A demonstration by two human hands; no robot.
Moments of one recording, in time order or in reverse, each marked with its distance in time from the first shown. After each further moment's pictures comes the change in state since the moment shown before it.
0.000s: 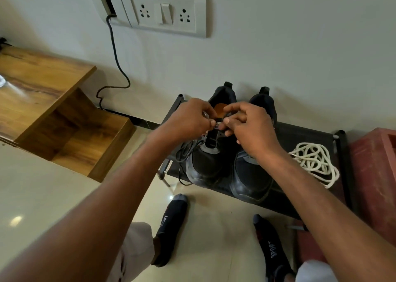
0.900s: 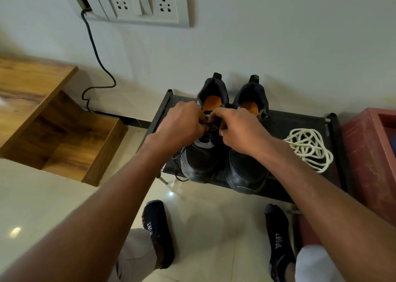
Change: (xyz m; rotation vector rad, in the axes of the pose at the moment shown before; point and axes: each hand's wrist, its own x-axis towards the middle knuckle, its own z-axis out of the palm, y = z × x) left_hand 0.015 -0.020 0.021 0.454 0.052 0.085; right_hand 0.005 0.013 0.002 -0.622 -0.256 -0.163
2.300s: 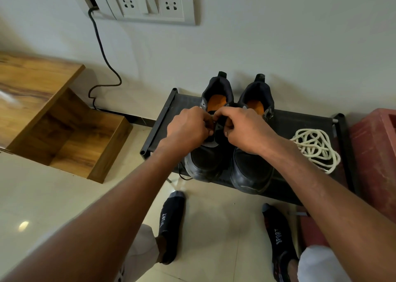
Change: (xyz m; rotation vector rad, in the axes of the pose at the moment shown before) left_hand -0.007 0.004 0.014 -0.116 -0.022 -0.163; right_hand 0.001 0.003 -0.001 0.084 -0.058 0.020
